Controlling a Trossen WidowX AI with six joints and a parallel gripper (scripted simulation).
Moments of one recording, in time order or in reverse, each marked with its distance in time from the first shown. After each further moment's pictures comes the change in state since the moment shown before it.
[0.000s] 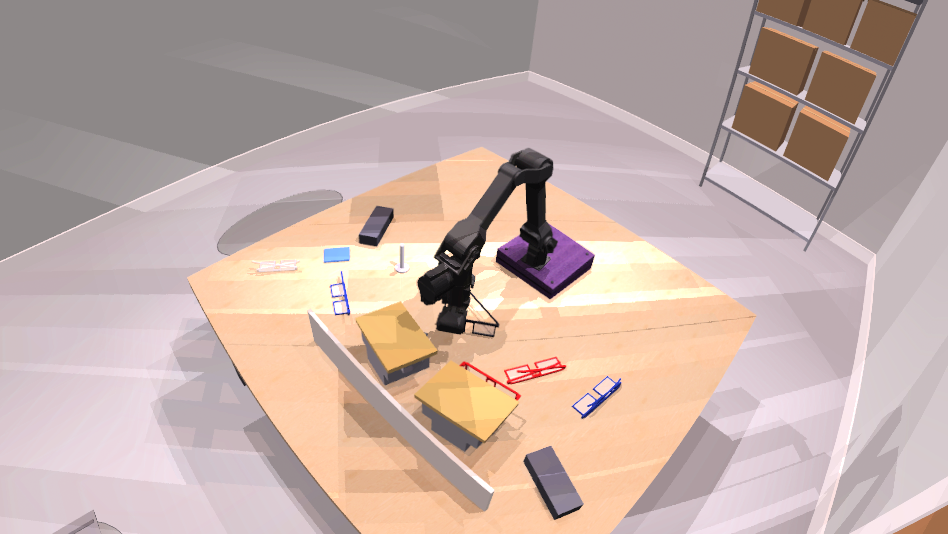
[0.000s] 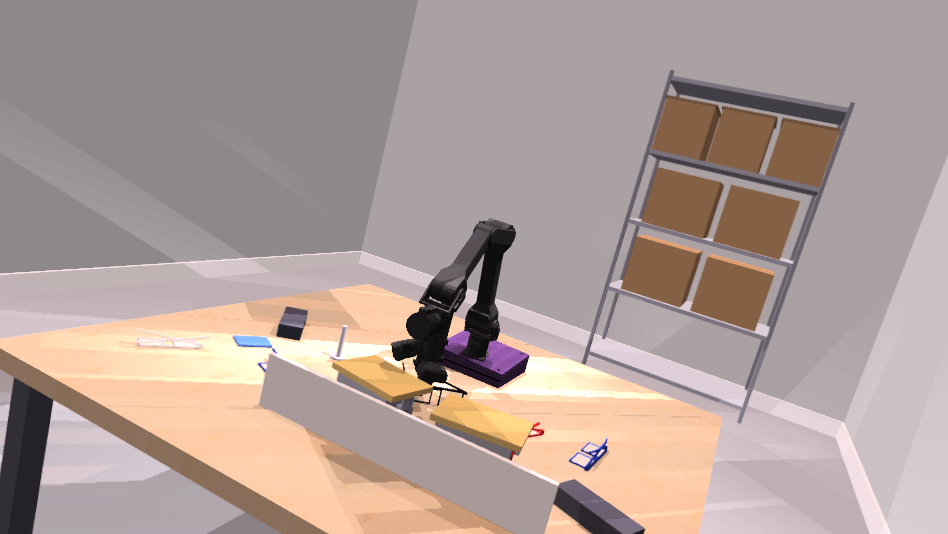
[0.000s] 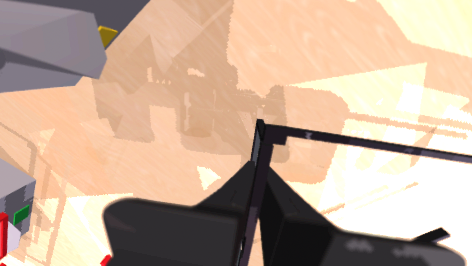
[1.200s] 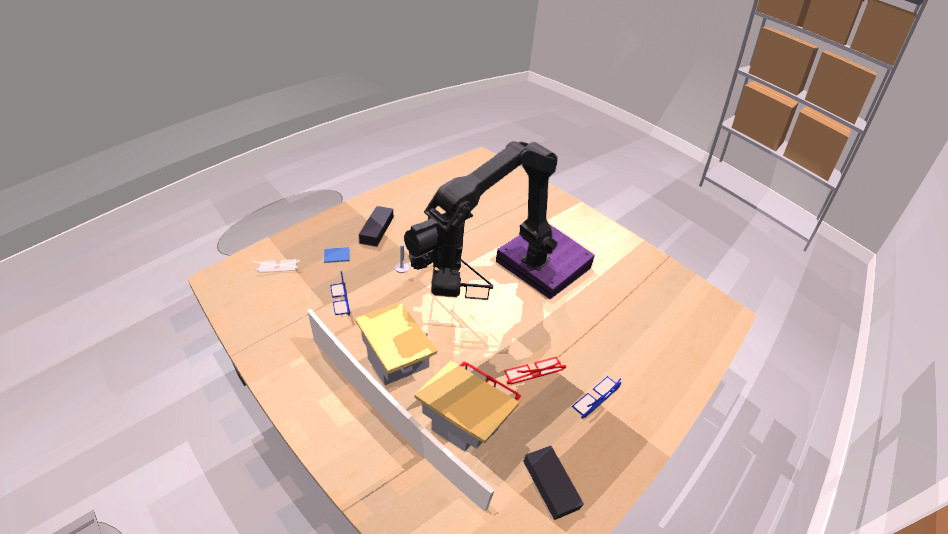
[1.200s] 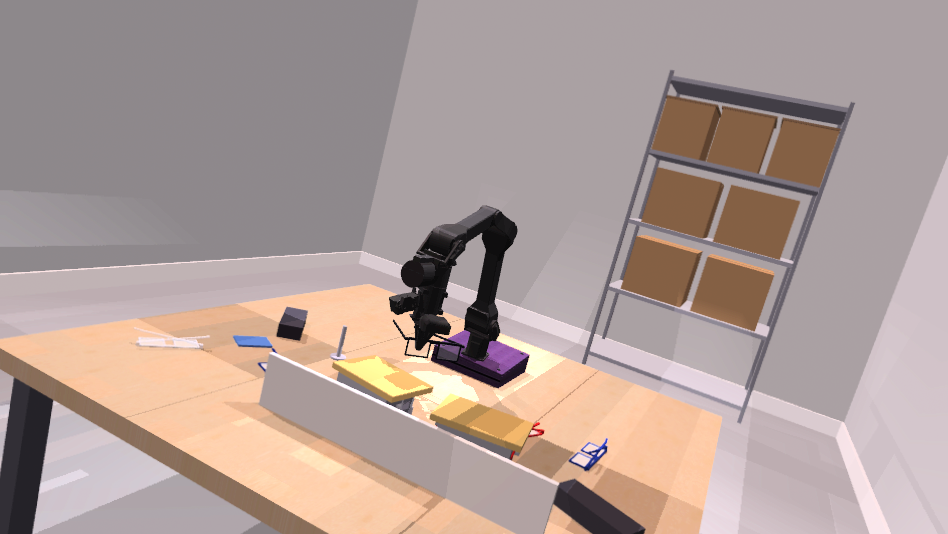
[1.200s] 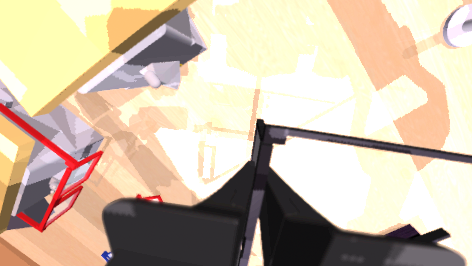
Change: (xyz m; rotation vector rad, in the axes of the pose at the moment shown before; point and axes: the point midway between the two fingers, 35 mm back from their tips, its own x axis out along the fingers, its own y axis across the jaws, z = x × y) arm -0.104 -0.008 0.029 -0.135 -0.007 0.001
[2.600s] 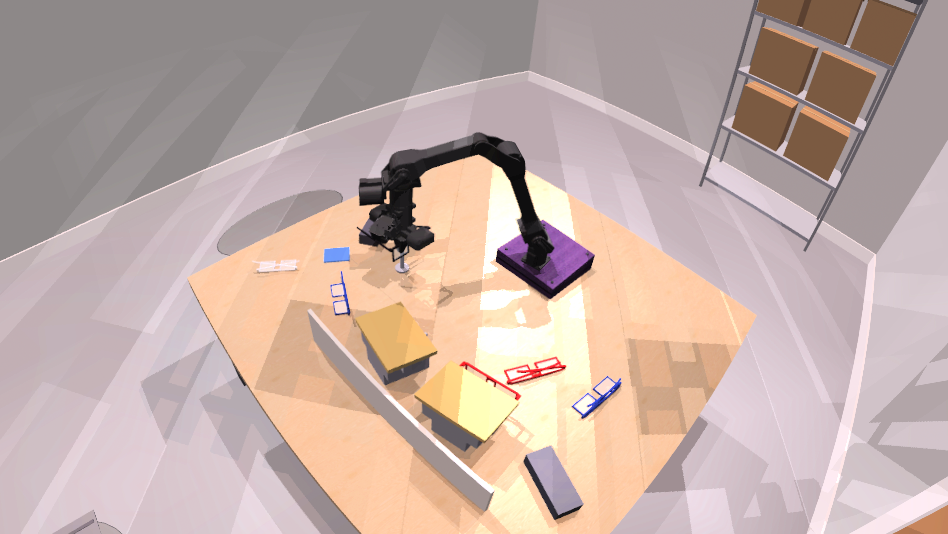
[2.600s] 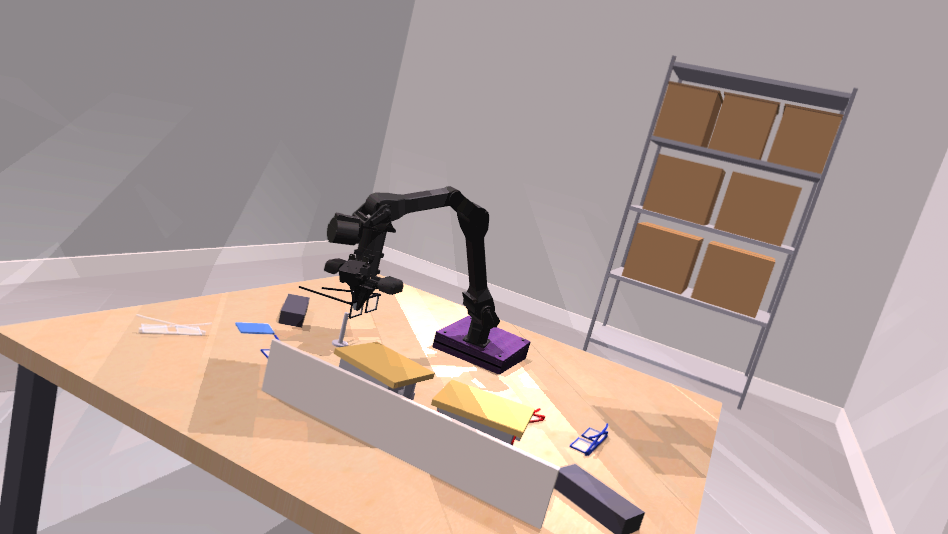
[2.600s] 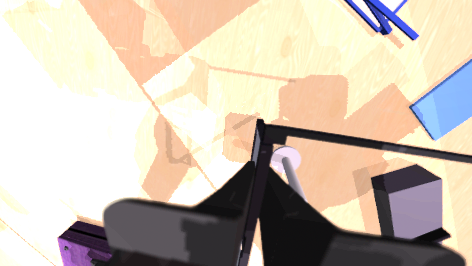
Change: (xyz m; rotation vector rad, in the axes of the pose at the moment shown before) arm -0.001 -0.131 0.125 -0.876 -0.001 -0.020
